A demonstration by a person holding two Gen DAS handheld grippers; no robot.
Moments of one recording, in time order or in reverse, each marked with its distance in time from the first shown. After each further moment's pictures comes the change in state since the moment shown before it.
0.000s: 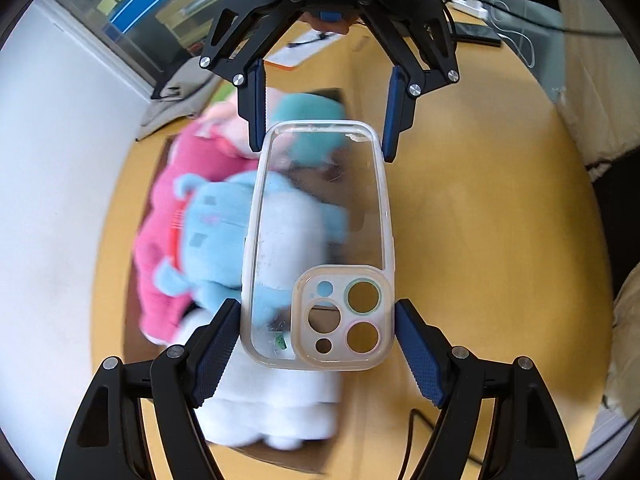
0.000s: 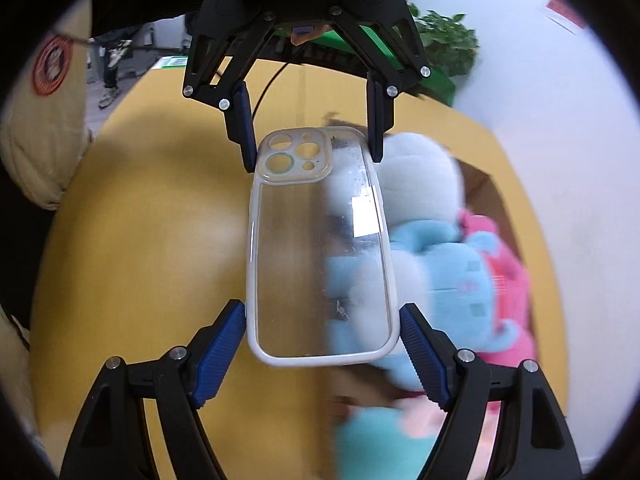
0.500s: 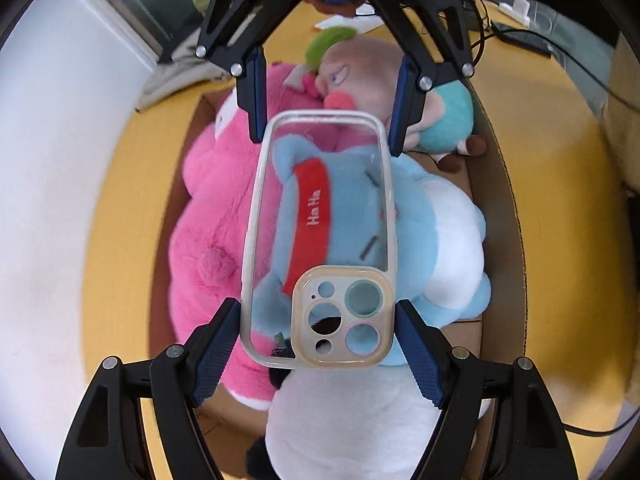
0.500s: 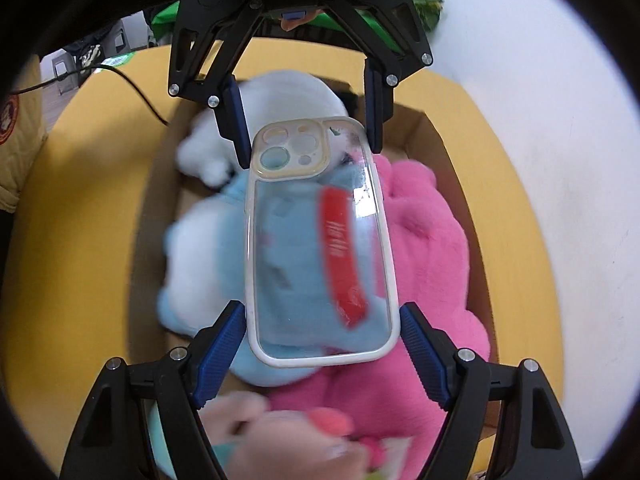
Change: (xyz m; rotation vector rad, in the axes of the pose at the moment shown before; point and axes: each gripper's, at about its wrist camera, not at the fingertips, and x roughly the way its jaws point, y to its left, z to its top) left arm 0.085 0.139 0.004 -0.030 0.055 -0.114; right arm 0.066 -0.127 -0.042 0.071 0.082 0.070
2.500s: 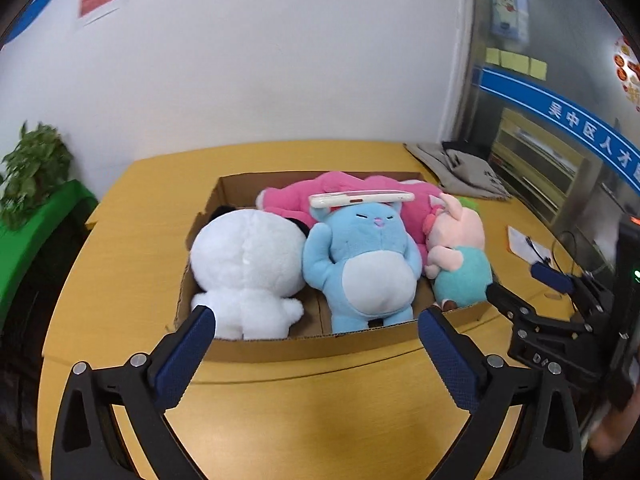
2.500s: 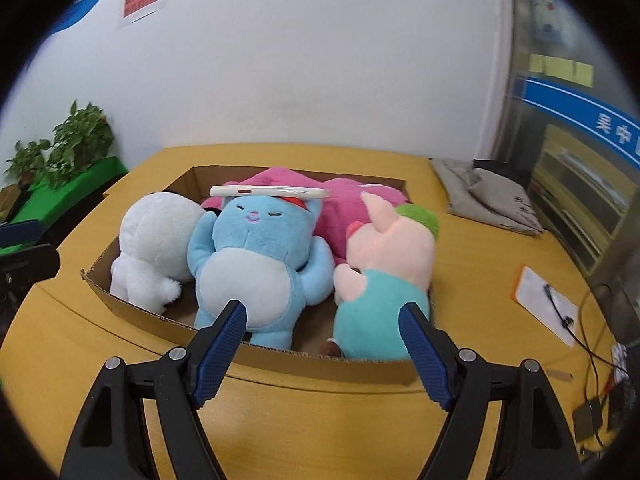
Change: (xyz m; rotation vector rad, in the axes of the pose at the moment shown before) left arm -0.117 -0.216 -0.065 -1.285 -0.409 0.530; right arm -0.078 0.233 -0.014 1.216 -0.224 -0.734
